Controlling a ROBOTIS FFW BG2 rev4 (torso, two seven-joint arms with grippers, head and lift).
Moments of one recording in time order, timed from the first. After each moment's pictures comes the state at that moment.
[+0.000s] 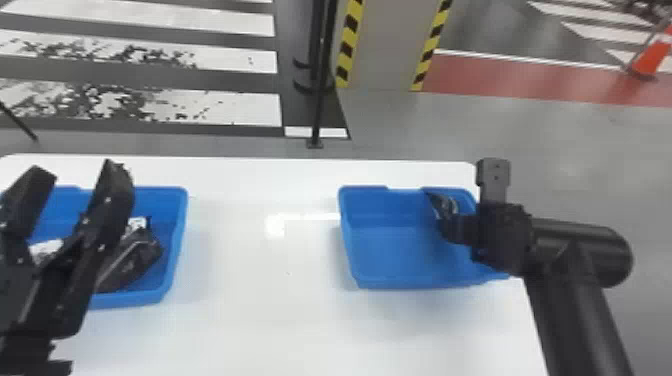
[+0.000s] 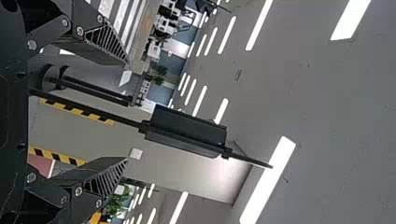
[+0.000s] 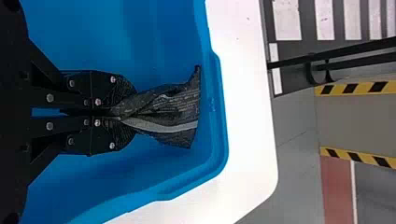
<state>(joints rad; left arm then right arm) 0.54 0.15 -0.09 -2.17 0.43 -0.32 -0.09 -0.26 -0.21 -0.16 -1.54 -0.19 1.04 -0.03</state>
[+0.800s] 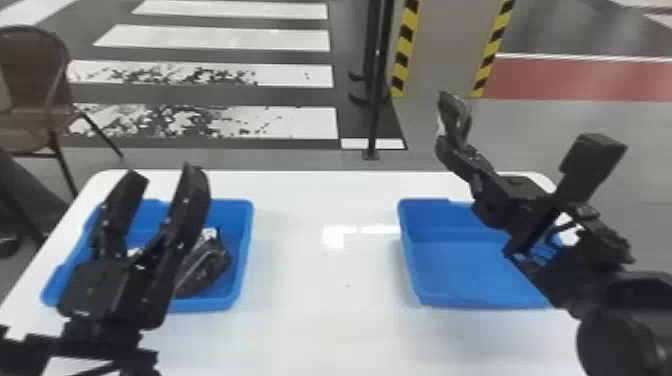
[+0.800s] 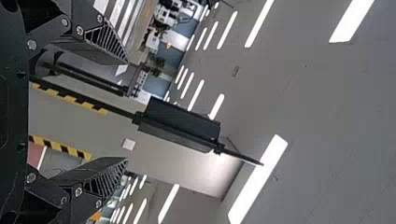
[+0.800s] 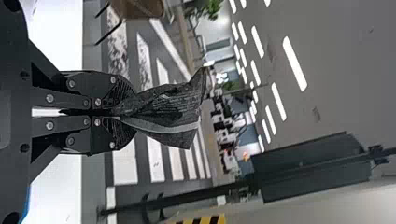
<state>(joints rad) 0.54 0.14 -0.08 -2.22 0.49 -0.26 -0.13 0.05 -0.20 -0.04 -1.97 -0.48 0.42 0.21</state>
